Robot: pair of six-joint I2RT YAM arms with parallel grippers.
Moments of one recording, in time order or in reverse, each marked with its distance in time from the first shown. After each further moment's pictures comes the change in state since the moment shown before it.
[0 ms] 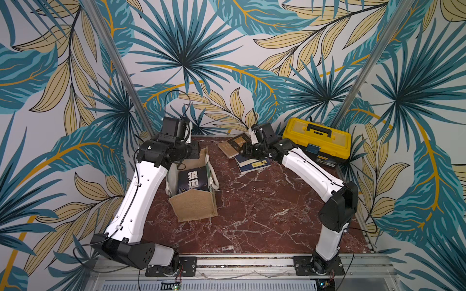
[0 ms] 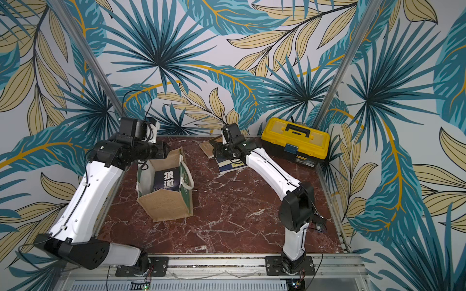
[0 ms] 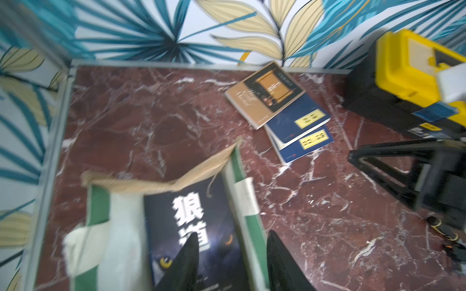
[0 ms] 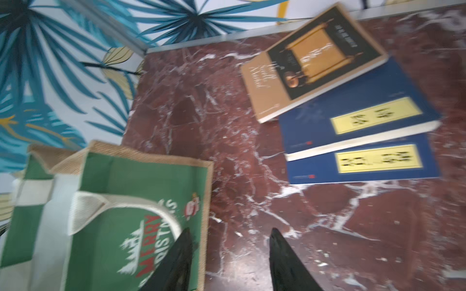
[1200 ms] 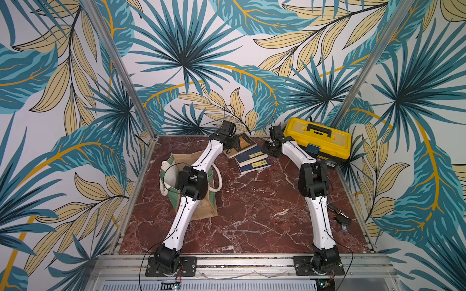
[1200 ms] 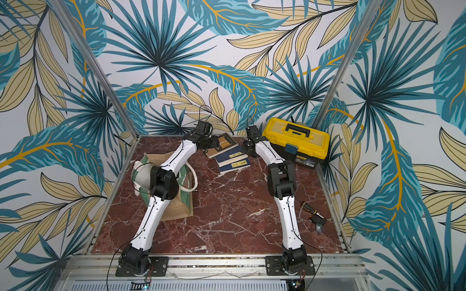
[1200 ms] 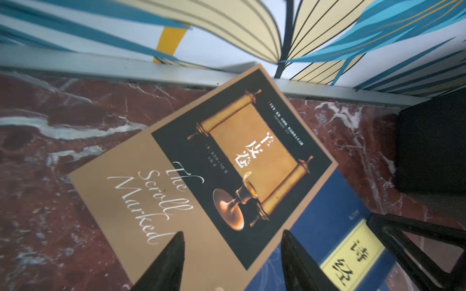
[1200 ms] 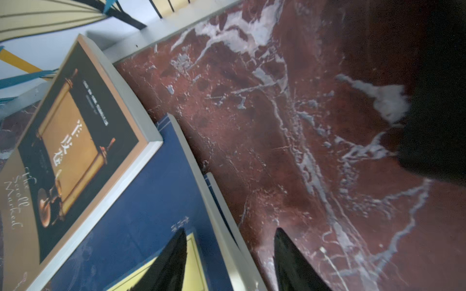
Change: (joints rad) left arm -0.065 1.233 0.823 0.340 0.077 -0.213; right arm -0.310 0.626 0.373 0.036 0.040 -0.006
